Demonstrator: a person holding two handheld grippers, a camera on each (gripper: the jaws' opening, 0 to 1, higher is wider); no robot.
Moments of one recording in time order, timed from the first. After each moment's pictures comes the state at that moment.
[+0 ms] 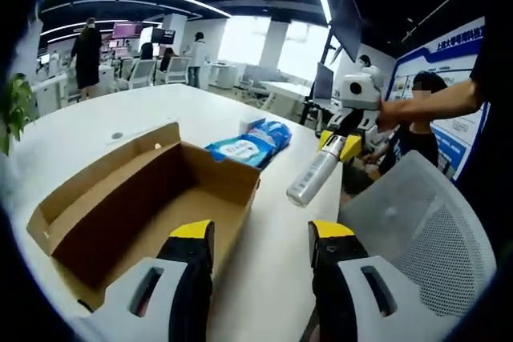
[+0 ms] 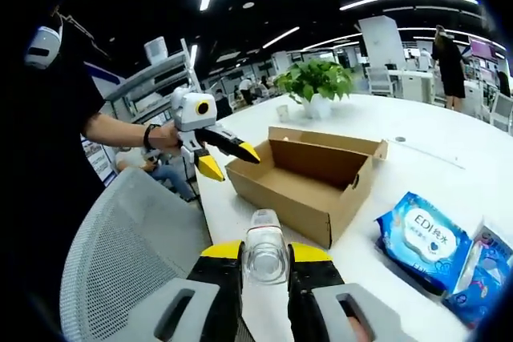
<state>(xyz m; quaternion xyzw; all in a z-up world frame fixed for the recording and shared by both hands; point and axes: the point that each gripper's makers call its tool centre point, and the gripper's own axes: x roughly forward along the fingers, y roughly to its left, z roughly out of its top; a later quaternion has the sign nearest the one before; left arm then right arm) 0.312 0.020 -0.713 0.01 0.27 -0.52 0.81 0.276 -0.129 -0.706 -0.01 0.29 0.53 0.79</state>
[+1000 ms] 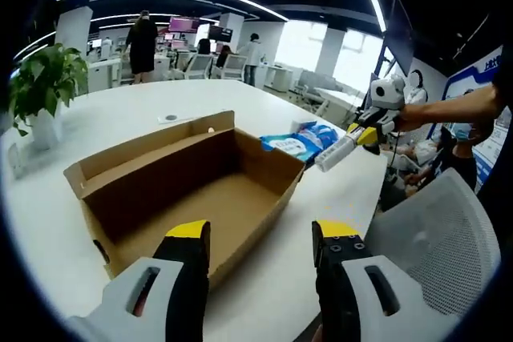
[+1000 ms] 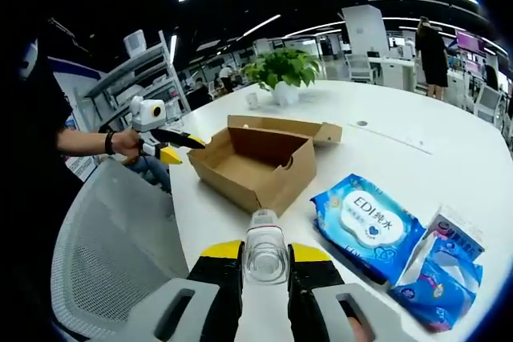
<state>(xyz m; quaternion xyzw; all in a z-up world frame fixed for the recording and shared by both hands) 0.317 0.053 -0.724 -0.02 0.29 -0.38 0.88 0.334 -0.202 -0.718 -0.03 0.33 0.49 0.81</state>
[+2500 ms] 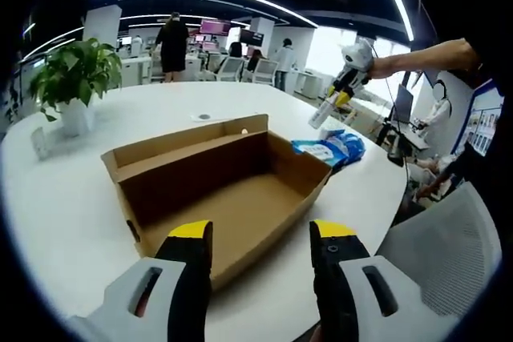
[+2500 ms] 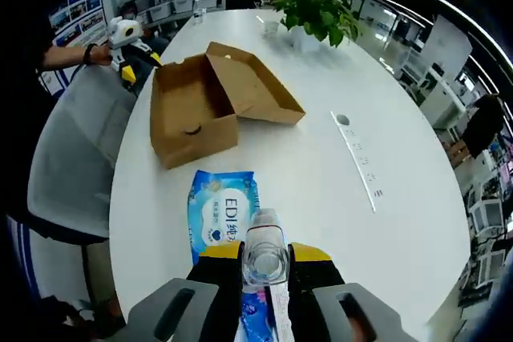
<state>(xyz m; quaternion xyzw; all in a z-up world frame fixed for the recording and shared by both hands) 0.326 0.087 -0.724 -0.03 0.29 -0.31 0.91 0.519 -0.265 -0.704 -0.37 0.39 0.53 0.66</state>
